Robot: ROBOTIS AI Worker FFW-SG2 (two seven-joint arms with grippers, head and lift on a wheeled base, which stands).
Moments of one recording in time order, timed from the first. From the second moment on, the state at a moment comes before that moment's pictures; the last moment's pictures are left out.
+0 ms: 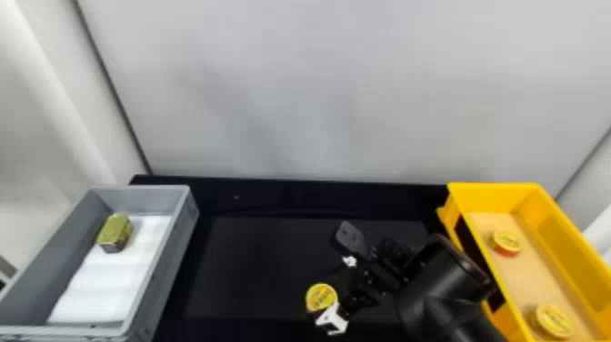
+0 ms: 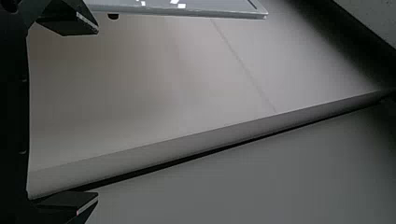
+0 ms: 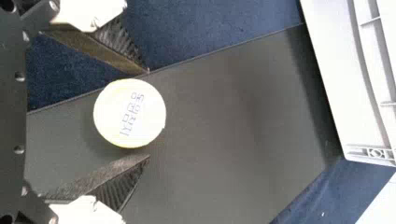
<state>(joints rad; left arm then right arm) -0.12 0.00 0.59 -2.15 -0.20 0.15 -0.14 -0.29 -0.13 0.47 -1.28 0.51 0.63 0.96</state>
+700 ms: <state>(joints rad) -0.12 0.00 0.60 -2.15 -0.20 0.15 -0.14 -0.28 -0.13 0.47 -1.29 0.49 0.62 0.93</state>
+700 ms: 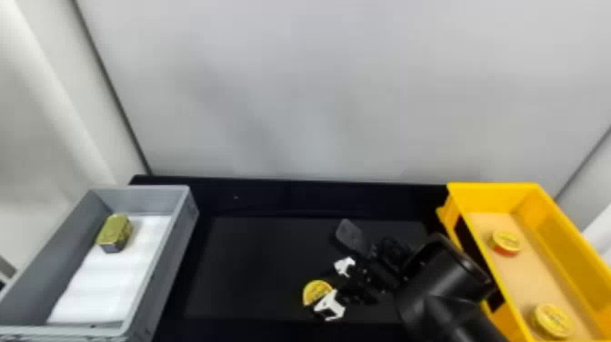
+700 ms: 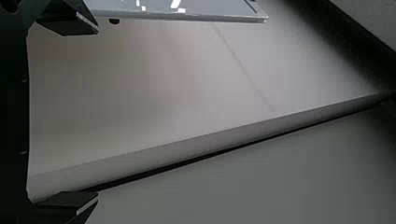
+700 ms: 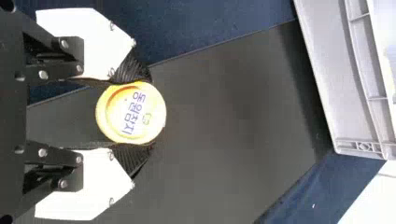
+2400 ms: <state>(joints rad) -0.12 0.00 0.61 -2.16 -0.20 0.19 -0.13 -0.35 -0.12 0.23 -1.84 0.57 0.83 0.73</state>
